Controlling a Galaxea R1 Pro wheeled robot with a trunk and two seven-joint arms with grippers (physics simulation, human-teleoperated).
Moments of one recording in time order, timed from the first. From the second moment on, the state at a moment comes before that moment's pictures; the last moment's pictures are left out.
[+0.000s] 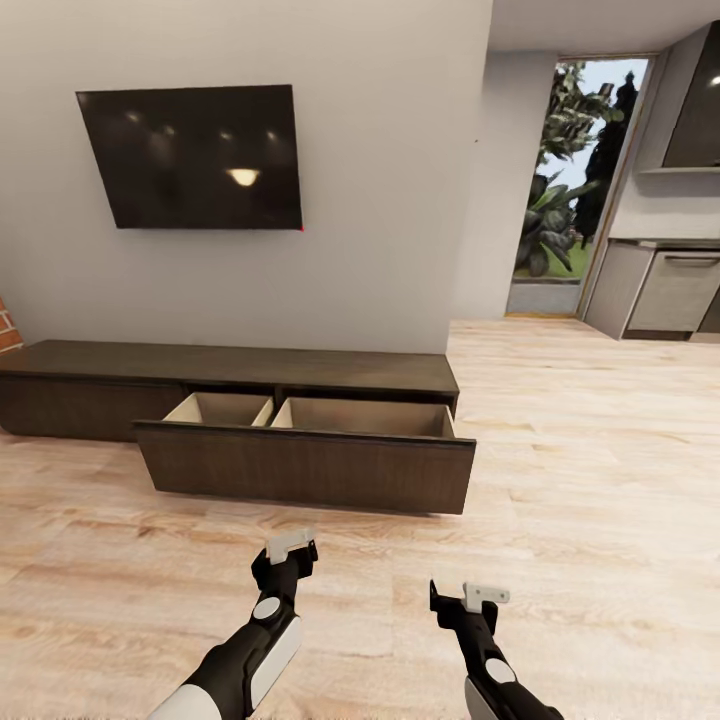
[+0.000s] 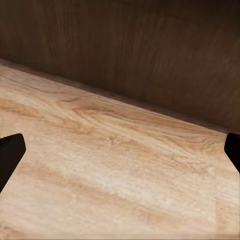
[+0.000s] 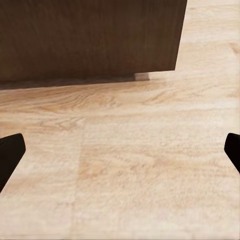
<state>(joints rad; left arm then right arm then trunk) -0.52 -0.12 -0.41 -0.59 0.43 -0.19 0.42 -0.45 0.06 0.20 -0.40 -0.24 -0.36 -0.15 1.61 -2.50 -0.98</state>
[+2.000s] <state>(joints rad) -0.52 -0.12 -0.43 -0.59 0.43 -0.28 0.42 -0.45 0.06 0.20 -0.40 -0.24 -0.37 -0.14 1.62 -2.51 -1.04</state>
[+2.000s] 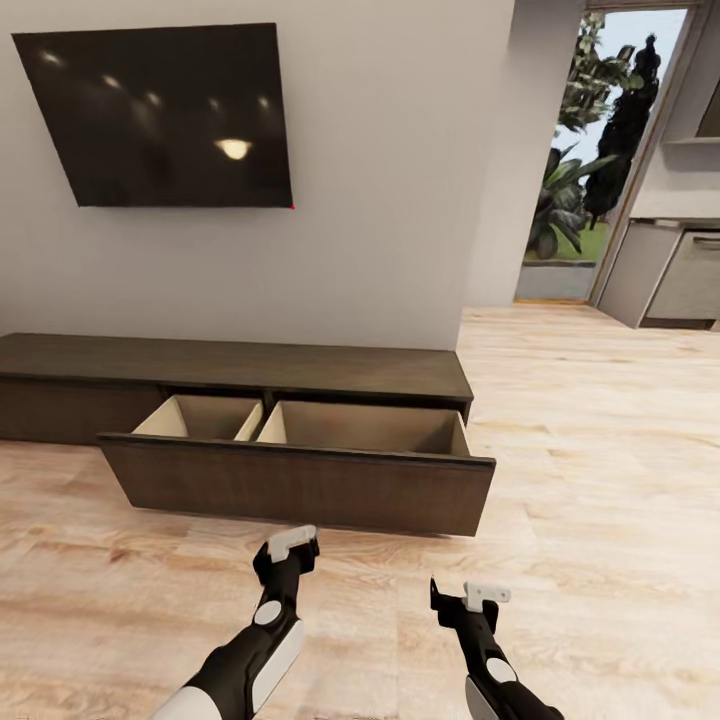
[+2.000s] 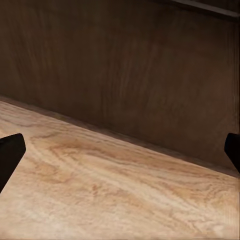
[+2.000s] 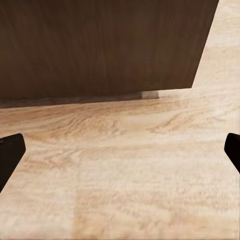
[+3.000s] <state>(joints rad) -0.52 -0.12 -0.49 -0.55 0.43 -0.35 0.42 -0.45 0.06 0.20 -0.40 -0.24 -0.52 -0.14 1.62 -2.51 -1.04</state>
